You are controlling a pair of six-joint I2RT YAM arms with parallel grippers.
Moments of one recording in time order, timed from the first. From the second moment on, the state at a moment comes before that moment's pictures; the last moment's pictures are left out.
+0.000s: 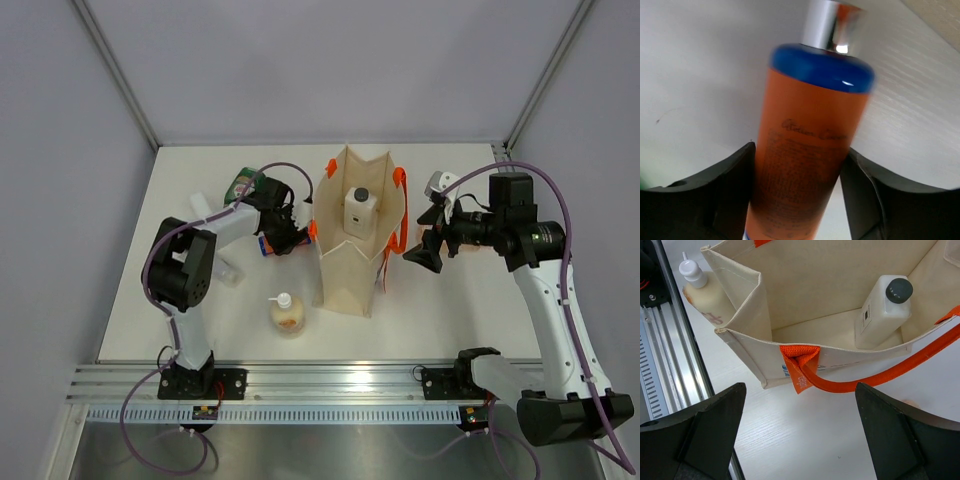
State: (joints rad) left arm -0.40 1.89 1.23 -0.46 0.25 0.68; right arm 0.11 1.06 1.27 -0.96 -0.87 -0.65
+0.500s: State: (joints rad) left arm -0.26 1.71 1.30 -0.51 0.09 0.23; right arm 0.09 0.97 1.26 -0.91 -0.87 -0.55
